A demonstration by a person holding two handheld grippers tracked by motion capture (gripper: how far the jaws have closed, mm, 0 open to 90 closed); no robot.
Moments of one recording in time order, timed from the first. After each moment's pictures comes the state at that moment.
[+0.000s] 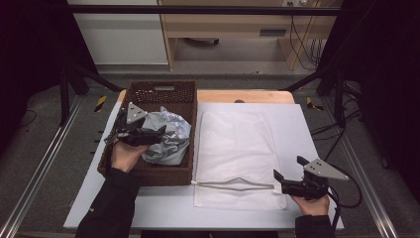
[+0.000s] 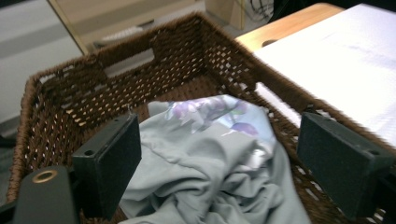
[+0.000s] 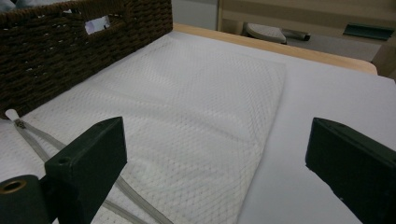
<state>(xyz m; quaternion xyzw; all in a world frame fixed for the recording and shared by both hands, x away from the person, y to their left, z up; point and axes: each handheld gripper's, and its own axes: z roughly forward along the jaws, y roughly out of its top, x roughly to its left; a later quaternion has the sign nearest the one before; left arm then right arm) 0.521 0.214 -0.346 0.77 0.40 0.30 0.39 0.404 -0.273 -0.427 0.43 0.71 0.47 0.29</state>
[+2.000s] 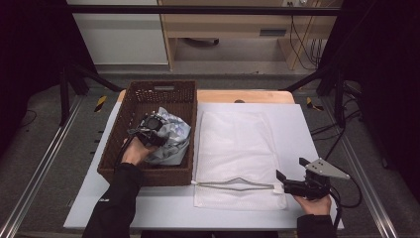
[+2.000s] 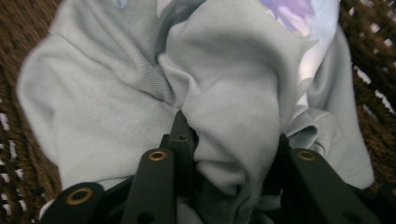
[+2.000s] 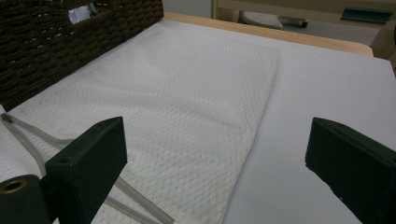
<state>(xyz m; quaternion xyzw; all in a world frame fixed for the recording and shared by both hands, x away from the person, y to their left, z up) 0.574 0.193 -0.406 0.85 0.45 0.17 0.20 0.407 -0.282 -0.433 0.45 0.71 0.46 0.28</state>
